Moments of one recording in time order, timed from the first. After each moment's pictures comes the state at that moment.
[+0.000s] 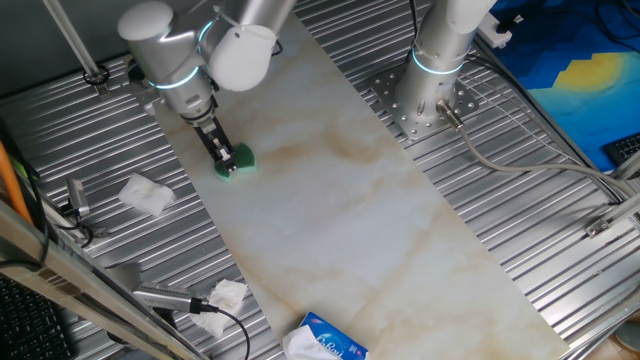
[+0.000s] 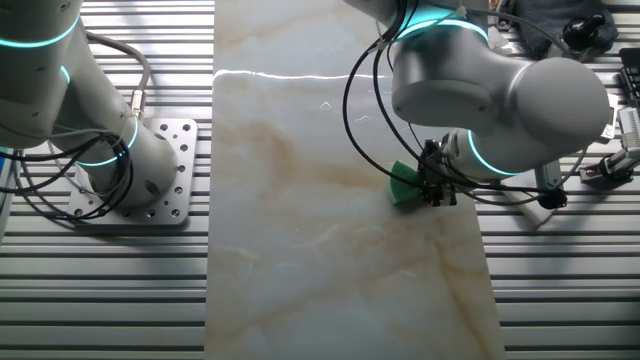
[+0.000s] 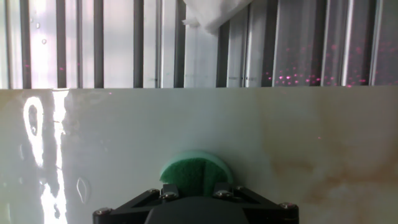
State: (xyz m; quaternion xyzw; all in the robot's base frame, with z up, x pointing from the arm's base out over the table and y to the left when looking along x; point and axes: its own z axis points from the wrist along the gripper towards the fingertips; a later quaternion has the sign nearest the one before) arm 0.553 -0.031 0.013 0.04 -0.99 -0.10 0.05
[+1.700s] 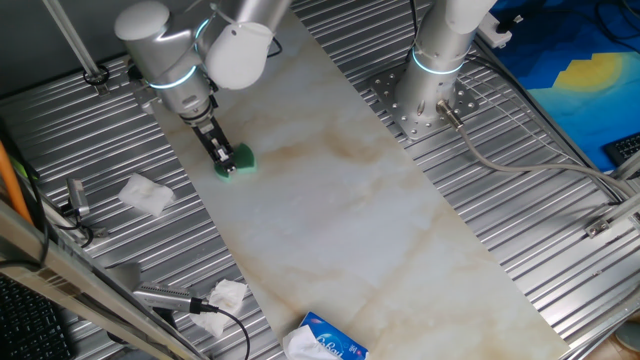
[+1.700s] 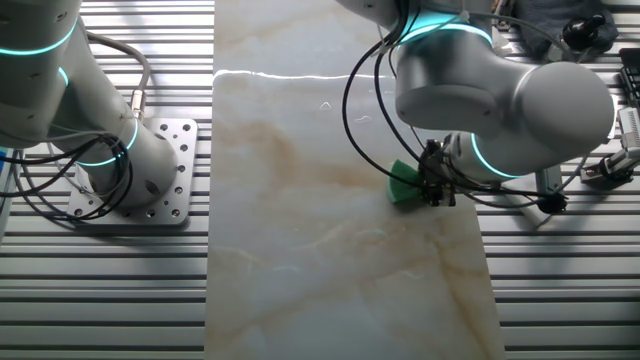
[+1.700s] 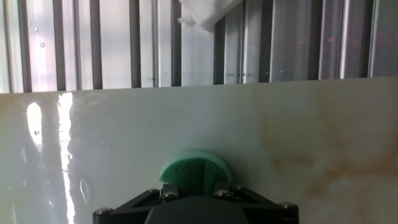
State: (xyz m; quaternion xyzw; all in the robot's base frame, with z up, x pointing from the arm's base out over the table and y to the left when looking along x) arm 0.554 -0.031 0.013 0.01 -0.99 -0.10 0.06
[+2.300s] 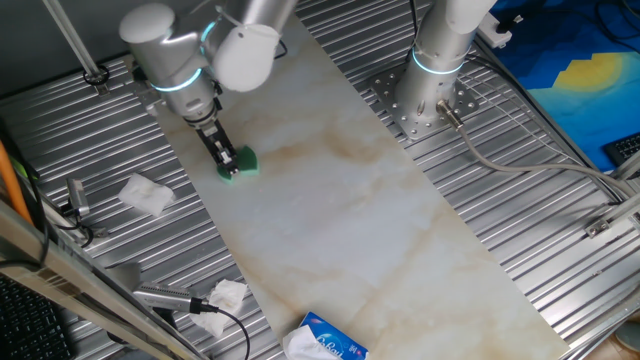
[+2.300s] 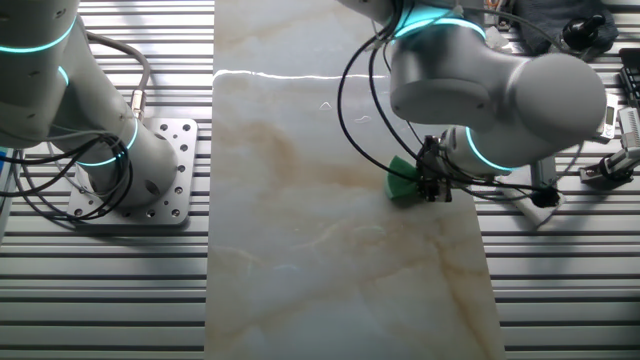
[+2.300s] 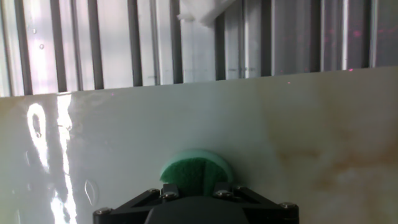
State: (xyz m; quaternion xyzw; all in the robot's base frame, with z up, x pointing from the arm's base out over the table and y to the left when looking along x) arm 0.545 -0.019 0.011 0.00 -0.99 -0.10 0.05
